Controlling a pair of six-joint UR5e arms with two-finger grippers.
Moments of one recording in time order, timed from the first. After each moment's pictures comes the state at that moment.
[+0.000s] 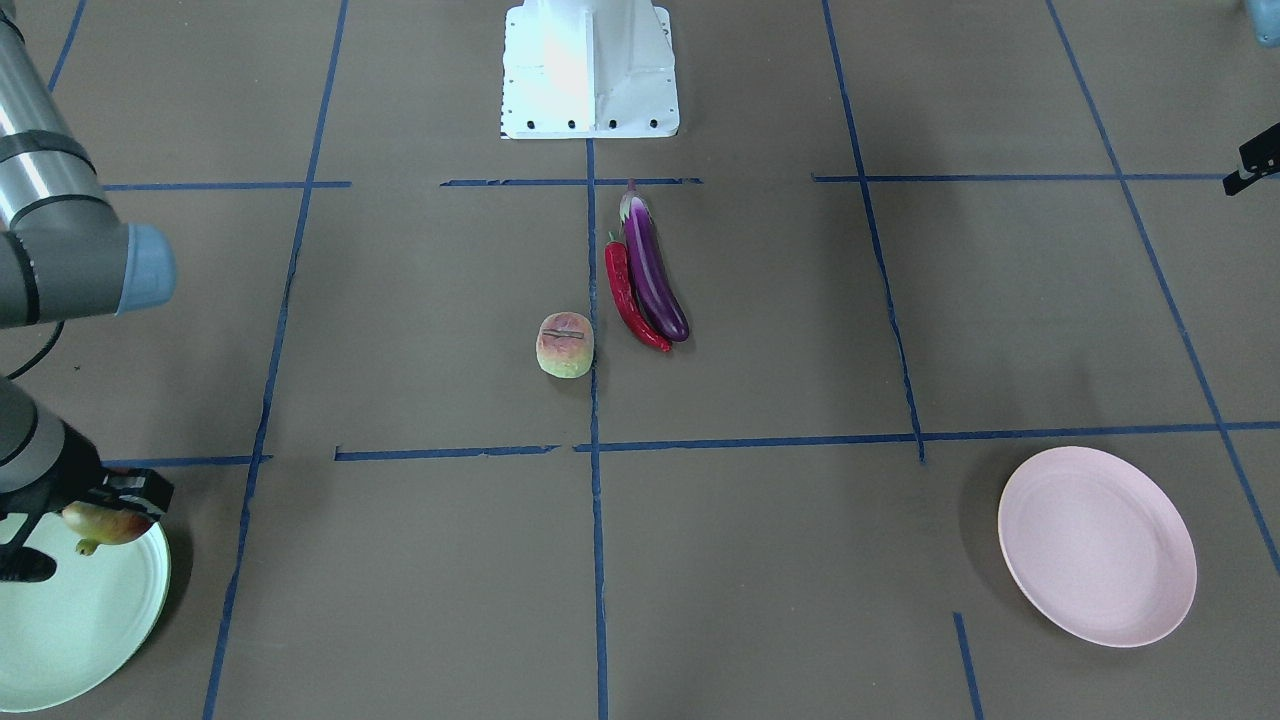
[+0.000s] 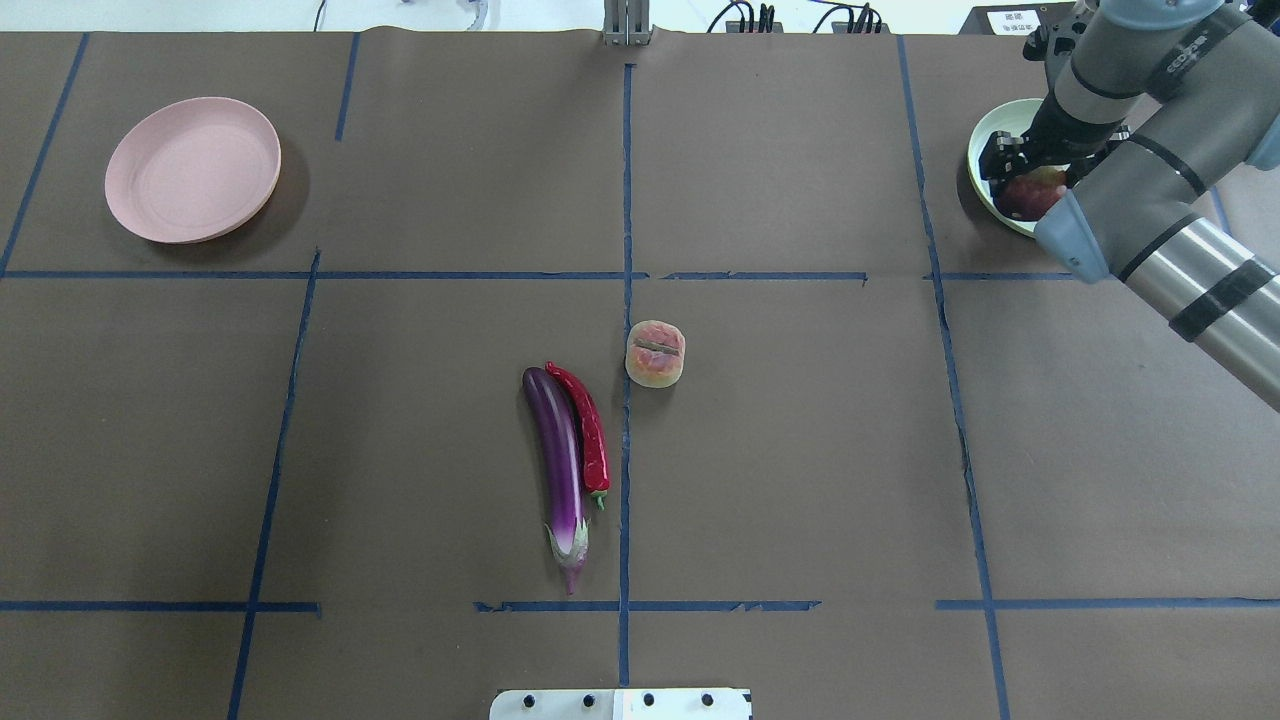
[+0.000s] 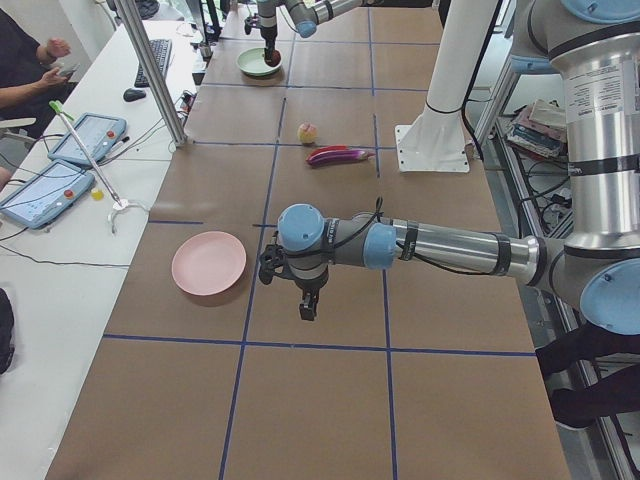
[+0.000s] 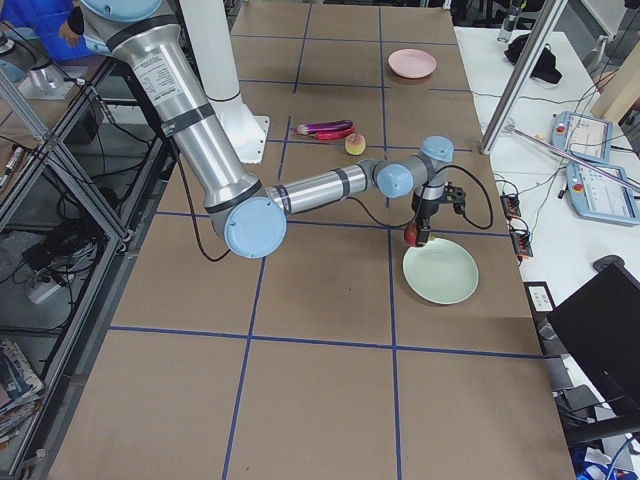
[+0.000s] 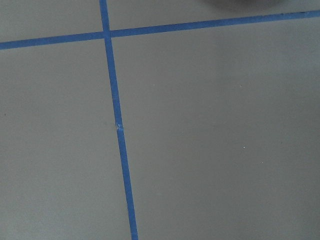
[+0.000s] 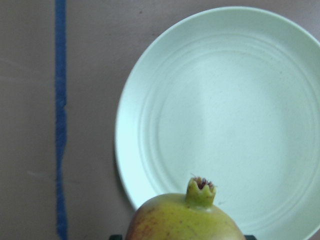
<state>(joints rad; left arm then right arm) -1.45 -1.38 -1.88 -1.52 -2.43 0.01 1.10 -1.05 1.24 -1.40 2.08 0.64</state>
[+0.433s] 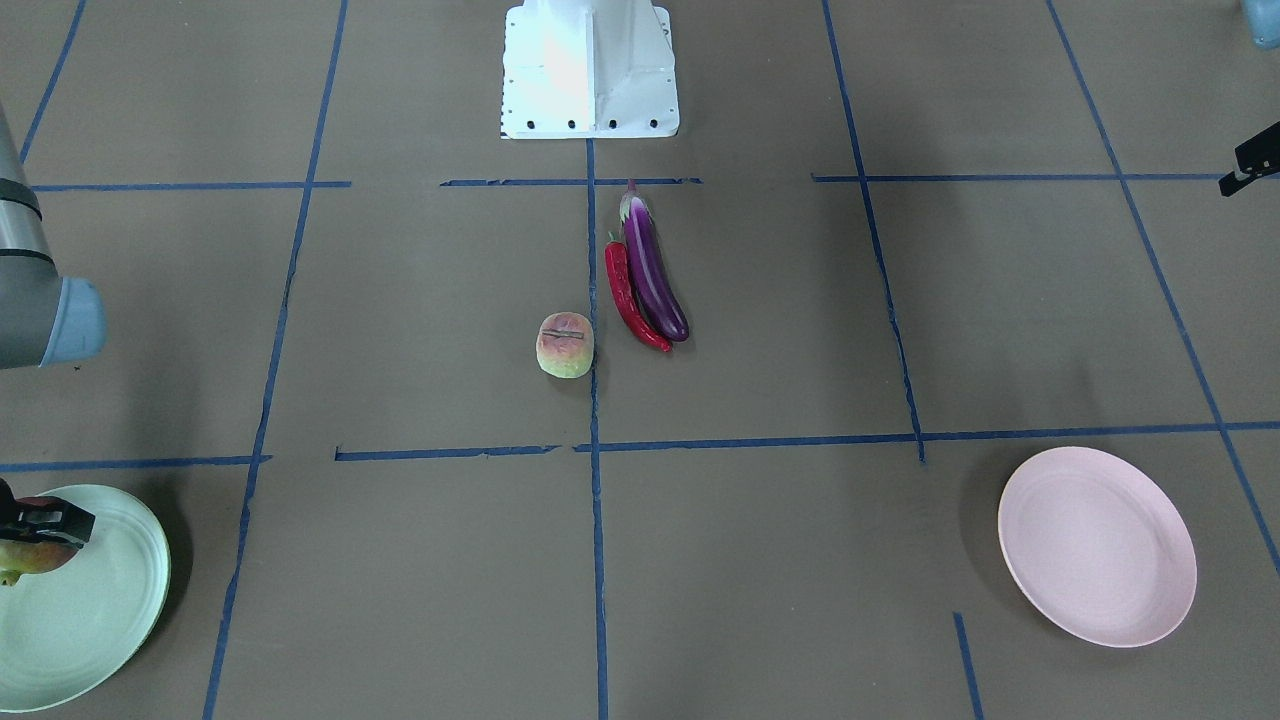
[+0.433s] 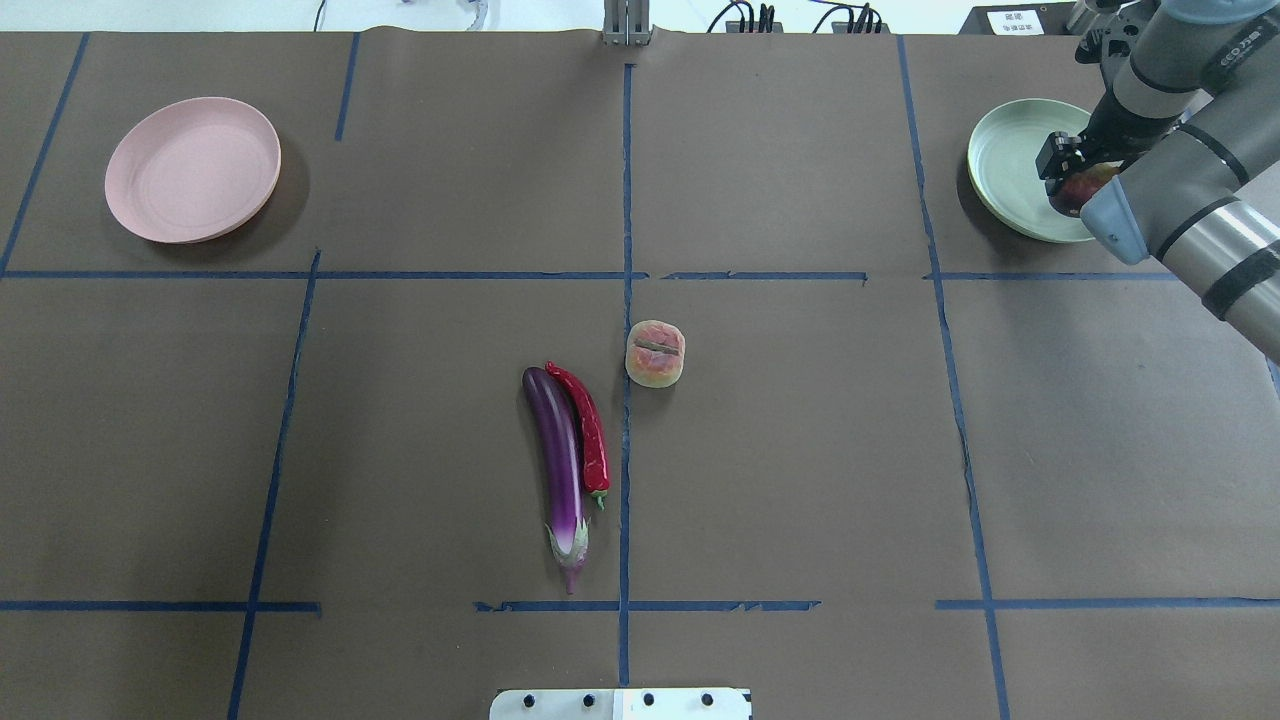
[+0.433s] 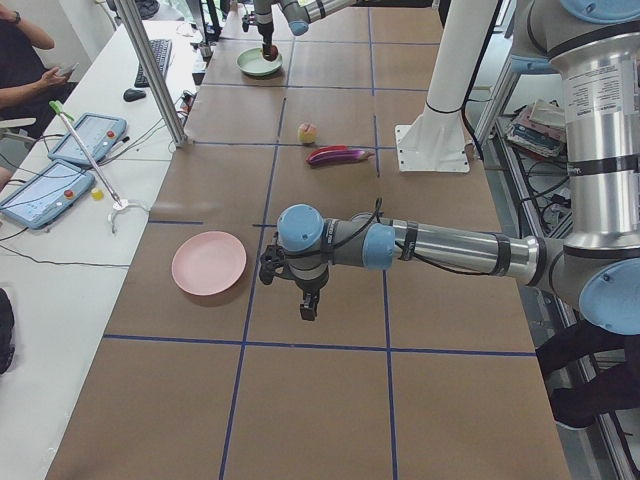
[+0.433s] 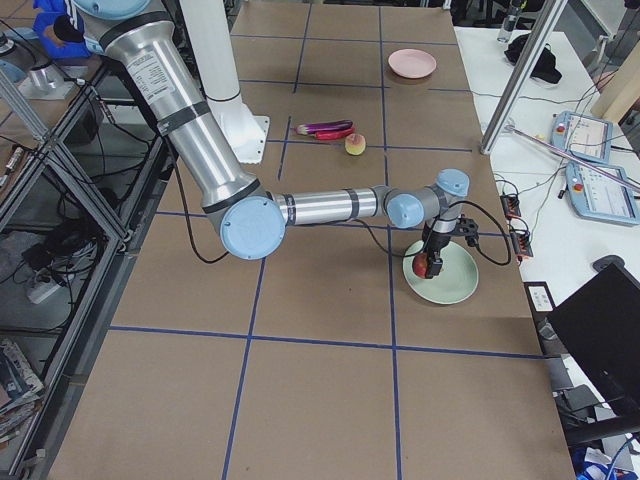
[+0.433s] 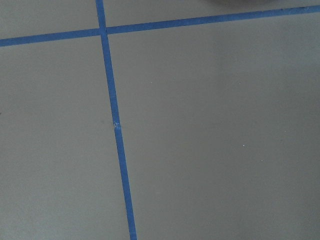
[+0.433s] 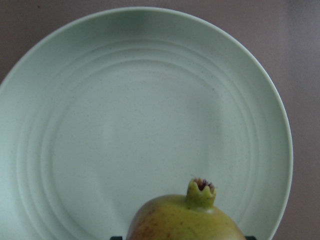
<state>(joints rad) -1.45 -1.38 -1.87 -1.52 -2.43 0.01 1.14 -1.05 1.12 -1.35 2.09 0.52</state>
